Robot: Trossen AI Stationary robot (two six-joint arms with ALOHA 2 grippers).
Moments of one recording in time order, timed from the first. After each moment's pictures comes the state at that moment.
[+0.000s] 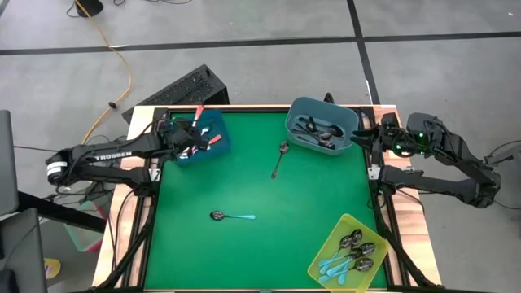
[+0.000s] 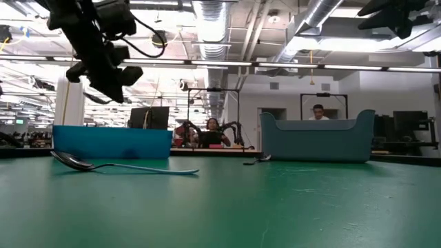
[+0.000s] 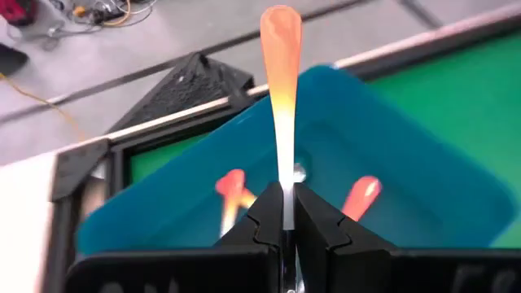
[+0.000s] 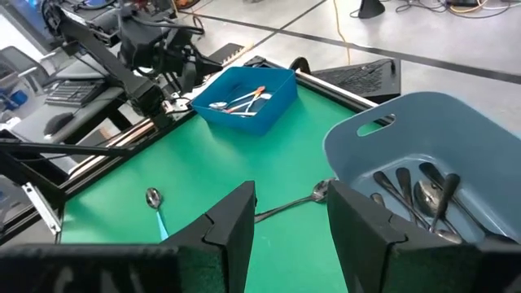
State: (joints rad) left arm 0.37 1.01 0.67 -0.62 -0.75 -0.65; right arm -0.41 0.44 0.91 -0.81 -0.02 0.39
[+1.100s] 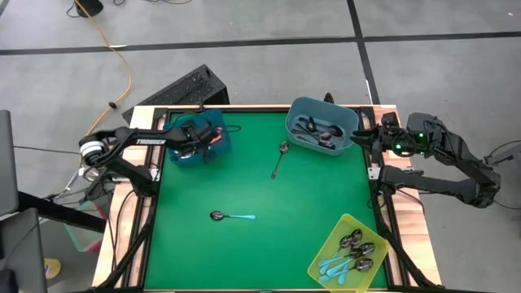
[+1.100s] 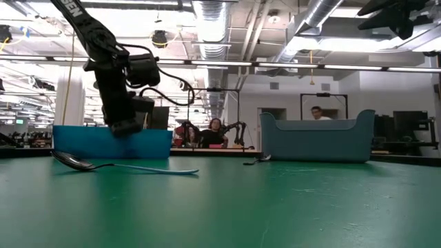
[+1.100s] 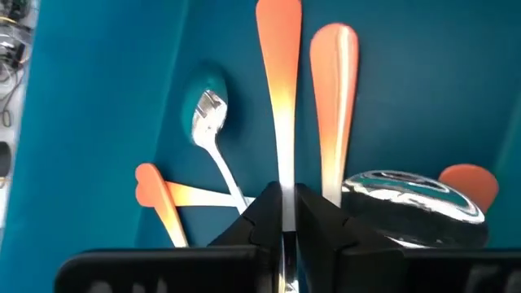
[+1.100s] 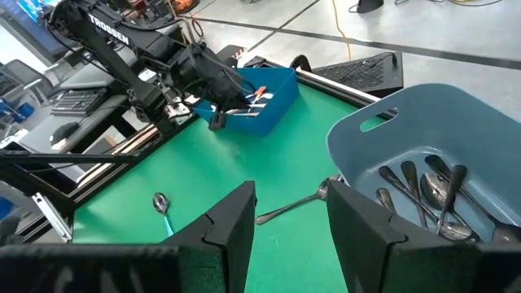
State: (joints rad) left arm 0.56 1.46 0.67 -0.41 -0.45 0.04; right arm -0.41 0.44 0.91 -0.81 -0.02 0.45
